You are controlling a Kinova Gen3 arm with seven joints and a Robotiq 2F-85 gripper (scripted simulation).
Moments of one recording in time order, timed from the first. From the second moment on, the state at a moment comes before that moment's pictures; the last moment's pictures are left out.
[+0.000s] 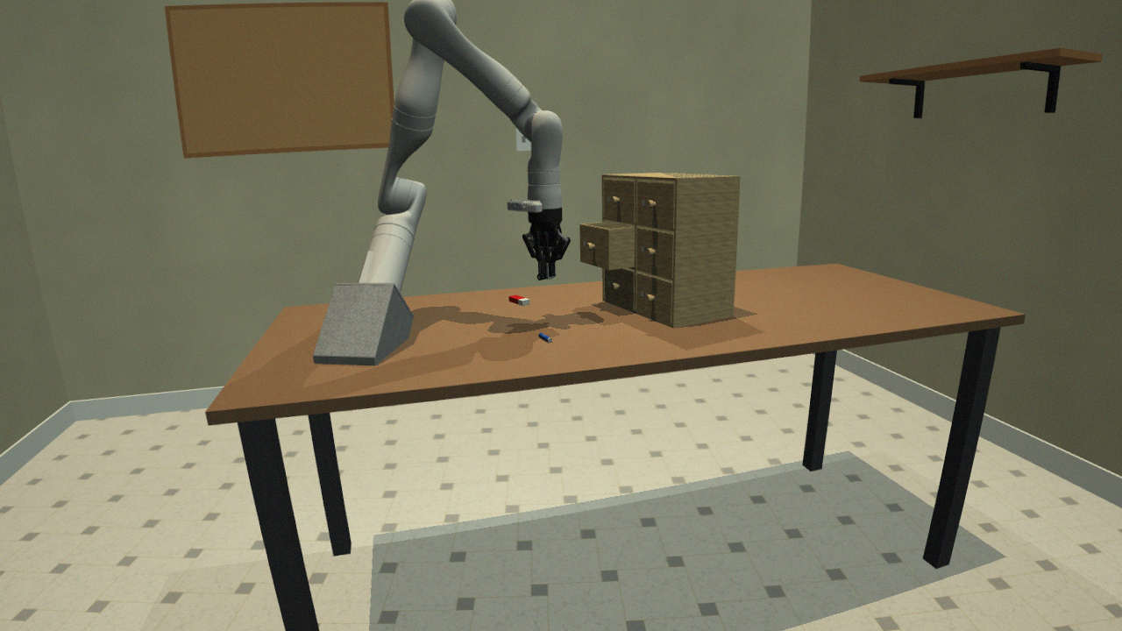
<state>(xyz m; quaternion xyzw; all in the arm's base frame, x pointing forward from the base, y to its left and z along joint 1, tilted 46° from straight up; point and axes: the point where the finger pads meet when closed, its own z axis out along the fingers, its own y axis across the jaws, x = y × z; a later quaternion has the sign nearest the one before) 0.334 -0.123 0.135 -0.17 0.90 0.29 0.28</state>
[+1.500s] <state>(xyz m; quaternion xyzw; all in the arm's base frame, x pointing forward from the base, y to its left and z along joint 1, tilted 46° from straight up) 0.352 -0.131 0.142 -0.01 0.92 0.33 0.22</state>
